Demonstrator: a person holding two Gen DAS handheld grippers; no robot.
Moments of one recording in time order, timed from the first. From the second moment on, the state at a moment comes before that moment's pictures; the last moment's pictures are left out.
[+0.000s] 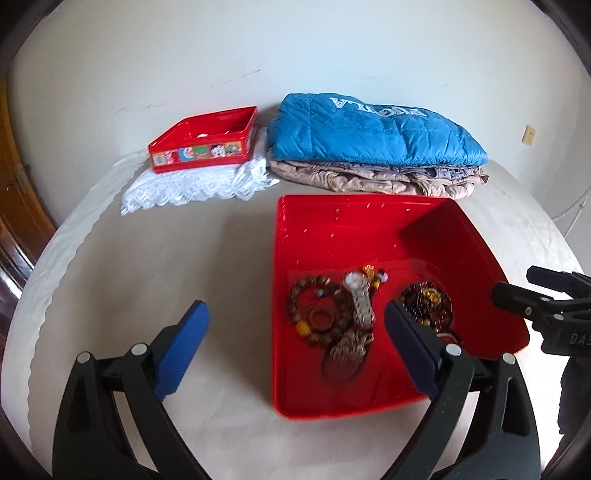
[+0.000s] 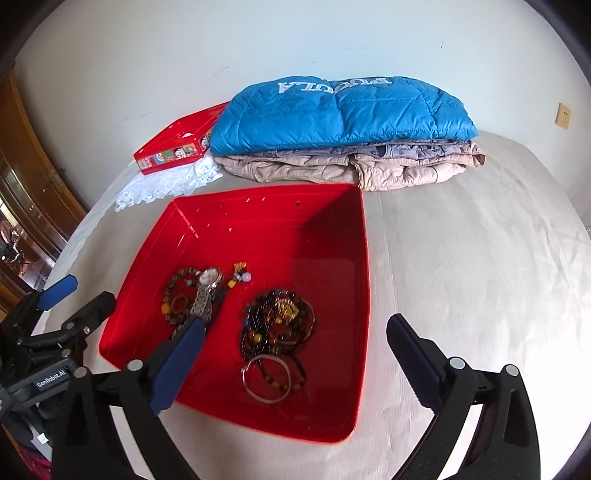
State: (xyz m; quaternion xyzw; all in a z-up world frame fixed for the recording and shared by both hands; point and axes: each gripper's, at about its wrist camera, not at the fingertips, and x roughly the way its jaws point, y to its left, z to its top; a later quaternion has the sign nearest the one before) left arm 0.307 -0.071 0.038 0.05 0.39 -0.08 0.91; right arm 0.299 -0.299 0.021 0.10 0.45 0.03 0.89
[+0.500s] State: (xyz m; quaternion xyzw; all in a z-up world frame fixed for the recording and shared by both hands) left arm 0.266 -0.053 0.035 0.02 0.39 -0.07 0.92; right arm 0.244 -0.286 0.016 0.09 0.44 0.03 0.89
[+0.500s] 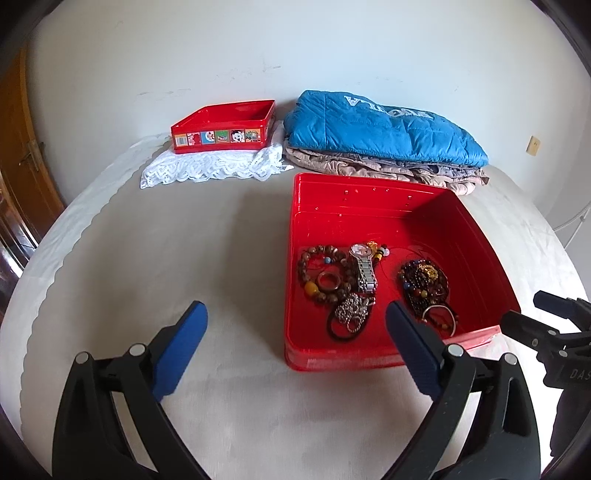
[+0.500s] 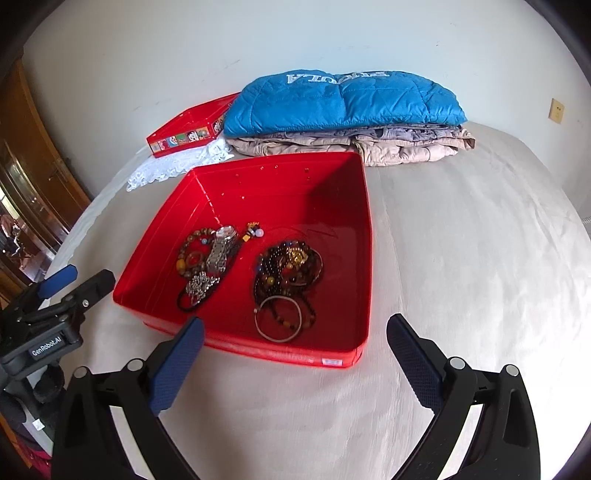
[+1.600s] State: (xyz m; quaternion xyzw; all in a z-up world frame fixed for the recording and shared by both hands) left arm 0.250 -0.053 0.024 0.03 0.38 -0.06 0.92; right arm 0.228 -0.277 0.011 0.08 0.44 0.02 0.90
